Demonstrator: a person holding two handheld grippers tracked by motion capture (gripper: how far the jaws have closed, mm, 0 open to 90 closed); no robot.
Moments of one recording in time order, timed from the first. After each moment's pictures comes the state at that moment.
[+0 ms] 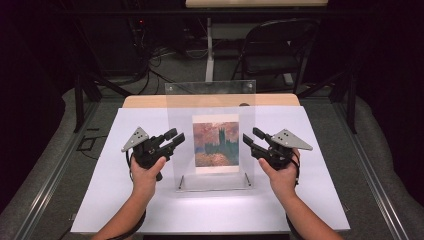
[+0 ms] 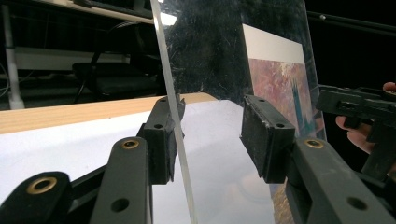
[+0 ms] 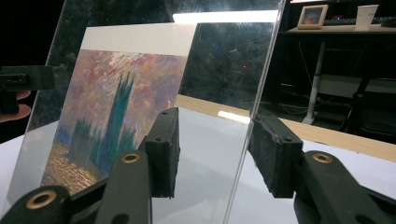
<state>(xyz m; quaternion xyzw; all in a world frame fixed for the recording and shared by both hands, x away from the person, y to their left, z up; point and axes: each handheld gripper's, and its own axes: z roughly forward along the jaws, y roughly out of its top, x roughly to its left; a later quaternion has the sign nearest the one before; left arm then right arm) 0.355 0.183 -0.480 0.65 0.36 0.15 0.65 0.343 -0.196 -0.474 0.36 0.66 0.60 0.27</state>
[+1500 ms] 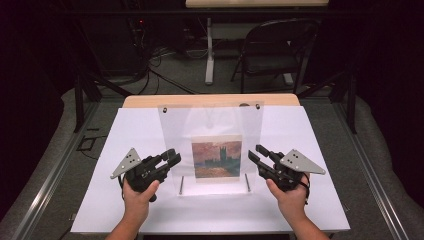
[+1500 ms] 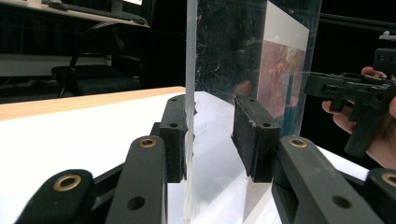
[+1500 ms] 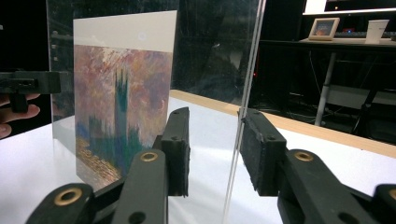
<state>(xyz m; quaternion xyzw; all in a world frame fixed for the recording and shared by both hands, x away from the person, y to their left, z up) 0.298 0.193 -0.490 0.66 0.32 0.14 0.66 0.286 -0.206 -0.475 0.33 0.66 0.61 0.28</state>
